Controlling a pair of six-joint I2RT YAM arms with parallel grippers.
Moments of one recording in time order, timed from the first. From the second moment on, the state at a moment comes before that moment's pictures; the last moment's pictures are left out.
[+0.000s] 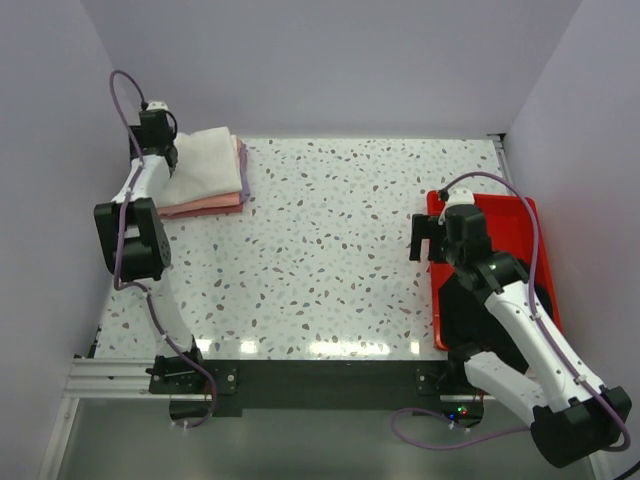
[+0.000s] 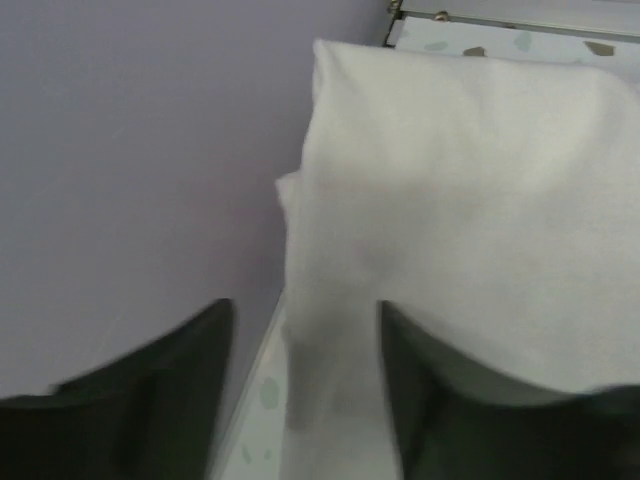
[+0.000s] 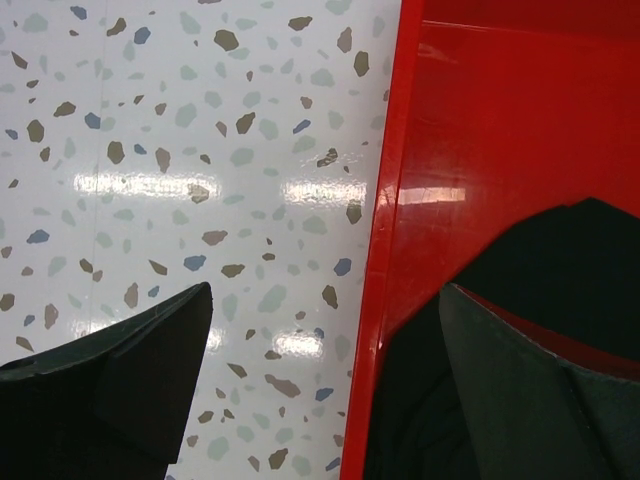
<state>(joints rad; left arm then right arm) 0.17 2.07 1.69 -0.21 -0.46 0.19 0.34 0.91 0.87 -0.63 0.23 0.22</state>
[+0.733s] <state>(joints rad) 0.02 1.38 1.47 -0.37 -0.34 -0.35 0.34 0.86 0.87 -0.63 0.20 0.26</state>
